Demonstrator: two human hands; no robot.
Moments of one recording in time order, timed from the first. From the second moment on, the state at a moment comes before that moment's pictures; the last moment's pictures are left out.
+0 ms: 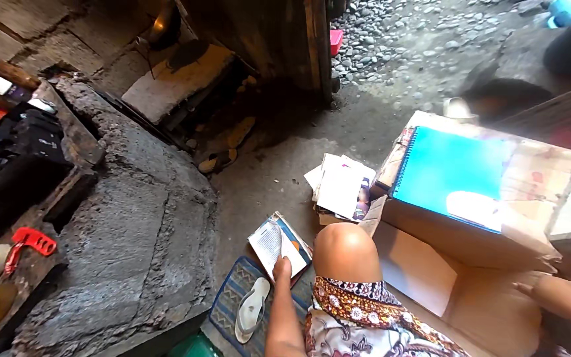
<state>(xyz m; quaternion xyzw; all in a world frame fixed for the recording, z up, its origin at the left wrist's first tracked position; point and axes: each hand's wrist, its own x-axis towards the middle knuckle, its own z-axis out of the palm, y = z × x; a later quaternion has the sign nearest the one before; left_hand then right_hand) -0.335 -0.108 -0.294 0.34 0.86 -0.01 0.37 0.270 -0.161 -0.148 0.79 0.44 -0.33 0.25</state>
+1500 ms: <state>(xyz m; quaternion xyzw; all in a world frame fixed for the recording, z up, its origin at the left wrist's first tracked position) -0.200 0.015 -0.037 0.53 0.62 0.32 0.48 0.252 -0.159 -0.107 0.82 0.41 -0.36 0.20</state>
